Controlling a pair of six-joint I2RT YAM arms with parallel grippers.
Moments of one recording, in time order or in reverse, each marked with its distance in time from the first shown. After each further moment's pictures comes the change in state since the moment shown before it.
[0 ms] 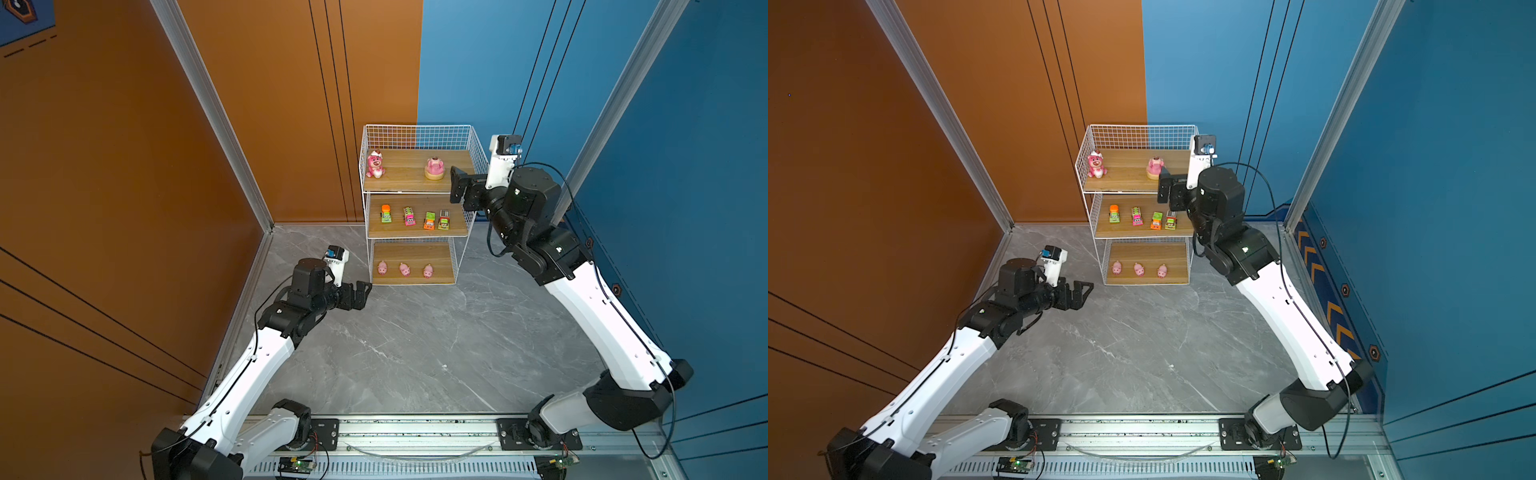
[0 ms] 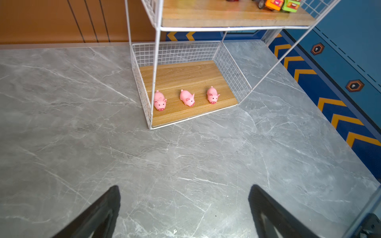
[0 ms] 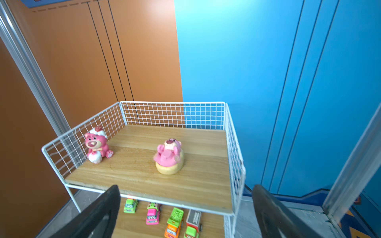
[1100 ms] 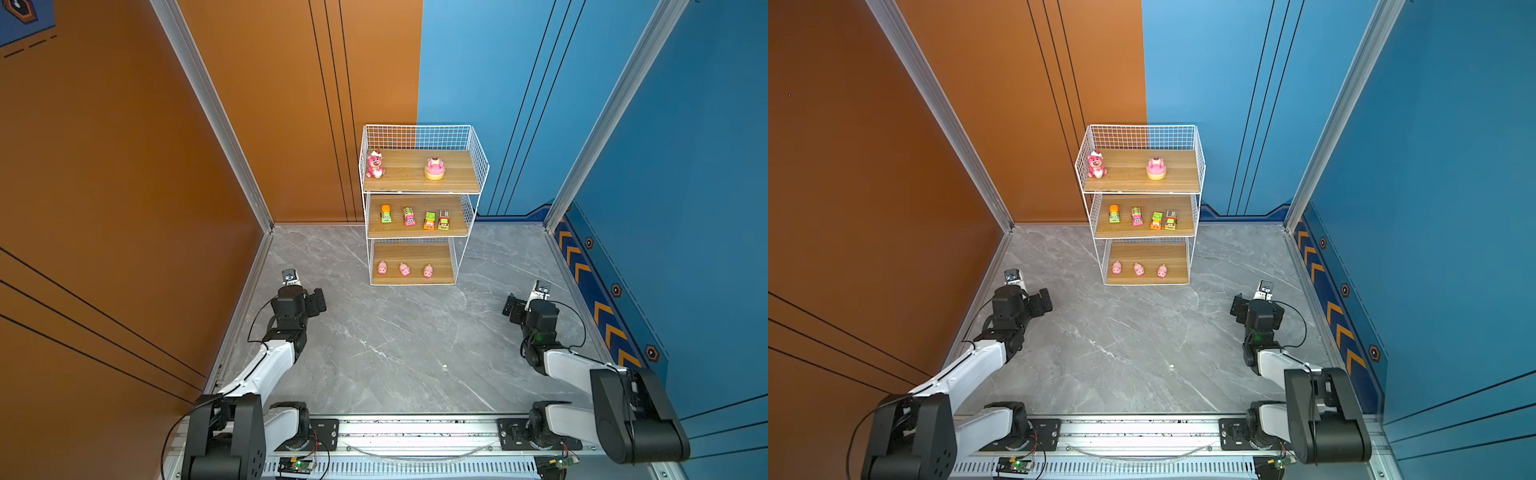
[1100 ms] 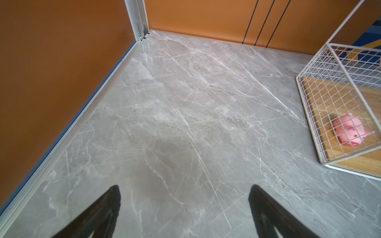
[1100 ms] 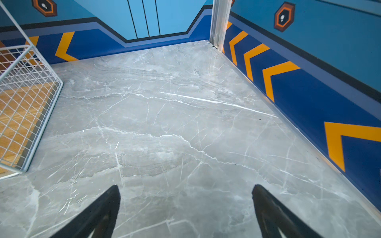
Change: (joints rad) left arm 0.297 0.183 -0.438 0.668 -0.379 0.052; right arm -0.554 -0.102 -1.519 1.016 -0.115 0.057
